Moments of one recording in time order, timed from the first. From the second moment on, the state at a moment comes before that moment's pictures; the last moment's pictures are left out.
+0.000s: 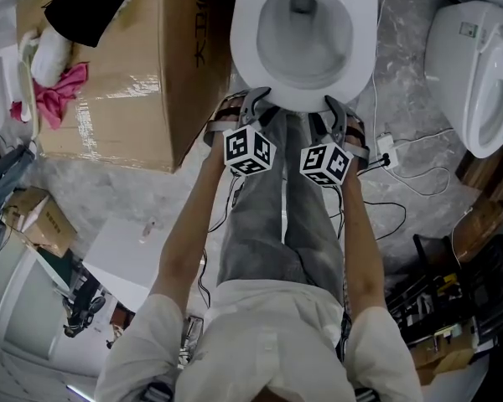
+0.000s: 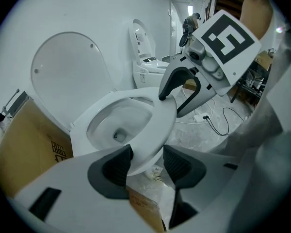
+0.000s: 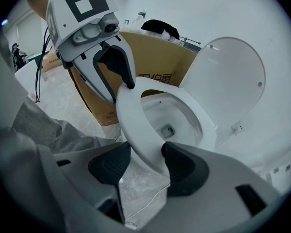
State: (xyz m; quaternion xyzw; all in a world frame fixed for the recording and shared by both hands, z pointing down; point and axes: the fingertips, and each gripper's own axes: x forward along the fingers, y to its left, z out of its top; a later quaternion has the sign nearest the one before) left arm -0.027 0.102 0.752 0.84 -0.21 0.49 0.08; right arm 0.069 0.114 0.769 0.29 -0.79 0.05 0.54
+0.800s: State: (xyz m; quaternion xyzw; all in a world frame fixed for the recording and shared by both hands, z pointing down) left arm -0.028 0.116 0.804 0.84 -0.19 0.50 0.11; right arm 0.069 0.127 0.824 0.27 -0.78 0.01 0.57
